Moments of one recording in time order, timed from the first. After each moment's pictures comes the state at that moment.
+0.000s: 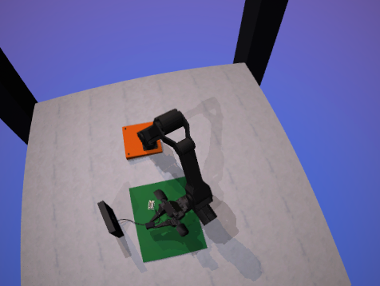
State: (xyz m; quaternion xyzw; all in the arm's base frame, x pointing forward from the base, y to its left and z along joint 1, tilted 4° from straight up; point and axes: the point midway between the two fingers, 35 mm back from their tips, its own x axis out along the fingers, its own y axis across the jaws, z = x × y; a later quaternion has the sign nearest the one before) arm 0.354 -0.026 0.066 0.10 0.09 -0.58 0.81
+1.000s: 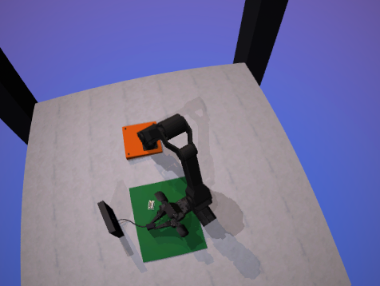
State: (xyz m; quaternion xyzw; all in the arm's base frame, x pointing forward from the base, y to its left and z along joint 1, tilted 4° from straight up) arm 0.355 -0.024 0.045 0.10 0.09 -0.58 0.81
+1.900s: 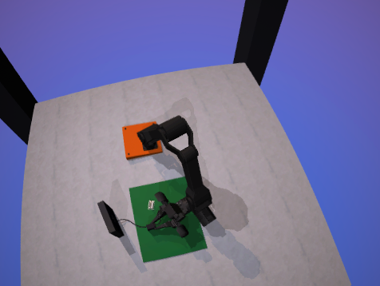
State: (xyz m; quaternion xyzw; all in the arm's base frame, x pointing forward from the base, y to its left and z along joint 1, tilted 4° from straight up) arm 0.356 -0.023 0.039 0.10 0.09 -0.58 0.81
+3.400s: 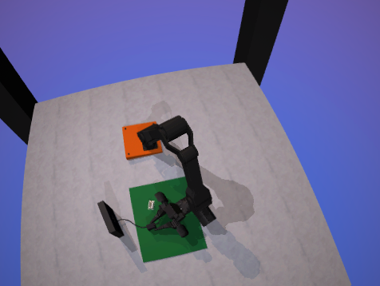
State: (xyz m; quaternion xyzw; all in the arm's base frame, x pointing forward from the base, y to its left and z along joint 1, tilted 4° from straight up) arm 0.356 -0.023 0.039 0.10 0.09 -0.58 0.81
